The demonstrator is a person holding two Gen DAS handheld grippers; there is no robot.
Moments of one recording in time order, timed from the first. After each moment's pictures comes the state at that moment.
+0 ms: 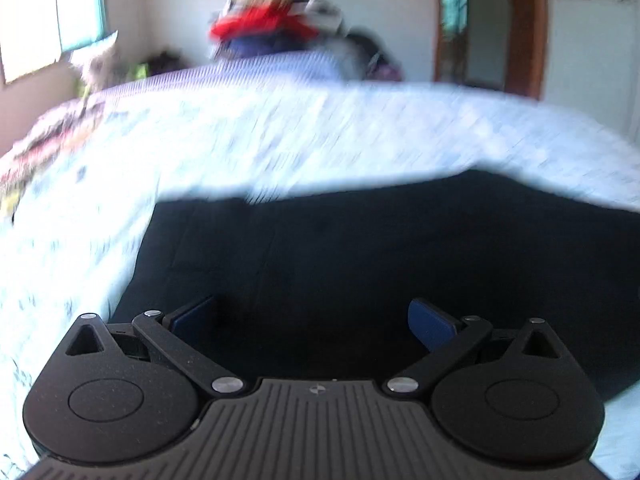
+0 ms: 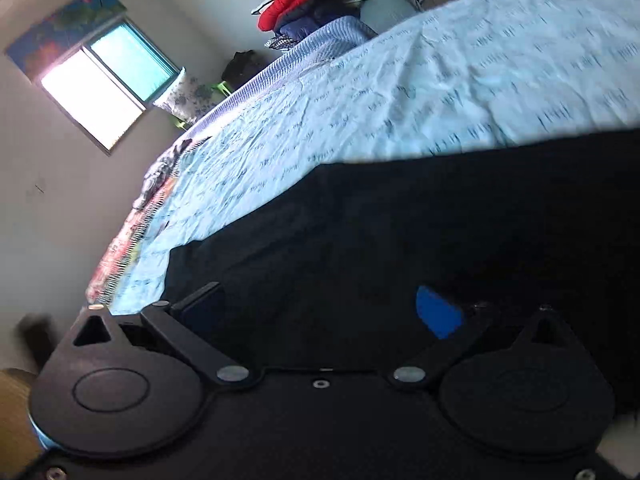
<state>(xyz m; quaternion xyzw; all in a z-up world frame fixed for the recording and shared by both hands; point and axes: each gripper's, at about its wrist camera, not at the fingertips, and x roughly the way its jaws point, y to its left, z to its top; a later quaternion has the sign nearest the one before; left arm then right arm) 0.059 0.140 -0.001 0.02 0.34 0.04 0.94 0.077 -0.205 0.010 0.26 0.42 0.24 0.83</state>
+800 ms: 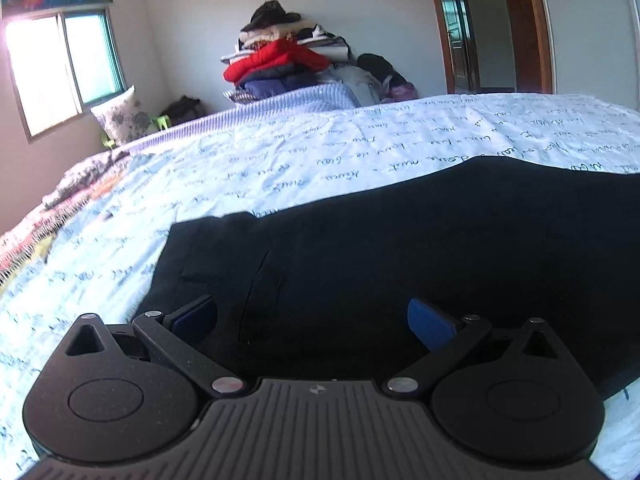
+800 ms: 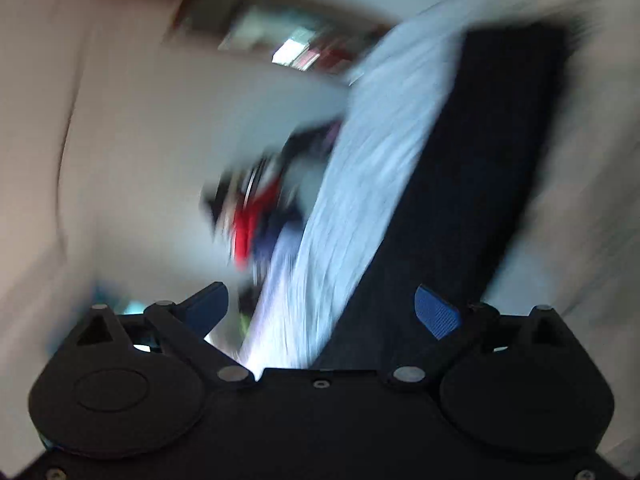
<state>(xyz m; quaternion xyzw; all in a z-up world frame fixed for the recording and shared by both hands) 0.038 0.107 -0.001 0.09 0.28 0.08 0.95 -0.028 -0.480 -0.016 0.65 0.16 0.02 0.75</state>
